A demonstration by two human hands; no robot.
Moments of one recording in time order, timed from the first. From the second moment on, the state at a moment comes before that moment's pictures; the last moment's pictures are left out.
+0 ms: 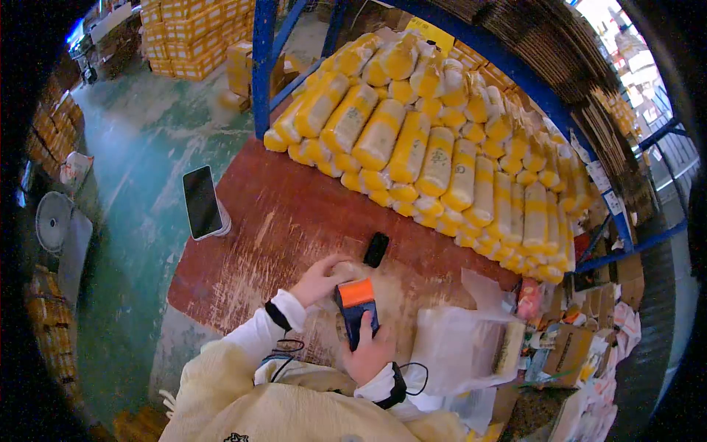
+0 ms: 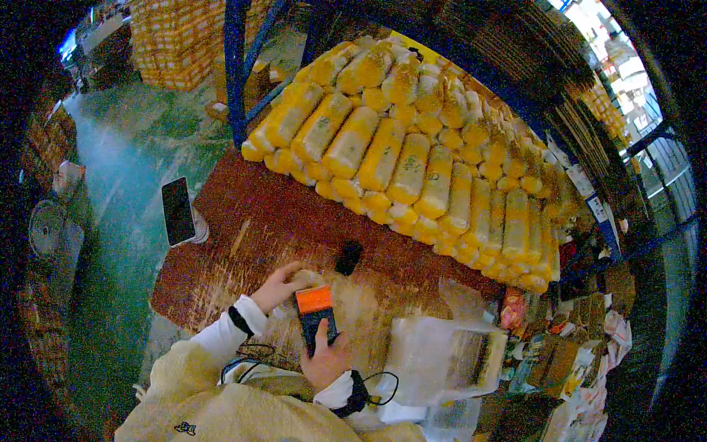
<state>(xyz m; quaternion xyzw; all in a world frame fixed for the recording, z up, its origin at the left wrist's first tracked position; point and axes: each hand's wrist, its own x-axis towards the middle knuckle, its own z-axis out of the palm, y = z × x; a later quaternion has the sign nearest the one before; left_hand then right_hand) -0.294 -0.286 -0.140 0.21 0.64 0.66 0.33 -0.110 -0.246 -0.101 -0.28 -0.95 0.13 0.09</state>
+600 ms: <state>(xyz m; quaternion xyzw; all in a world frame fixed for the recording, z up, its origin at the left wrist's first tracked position) -0.350 -0.264 -0.139 0.51 0.64 0.51 0.28 -0.103 -0.259 -0.114 -0.26 -0.93 0.22 0.14</state>
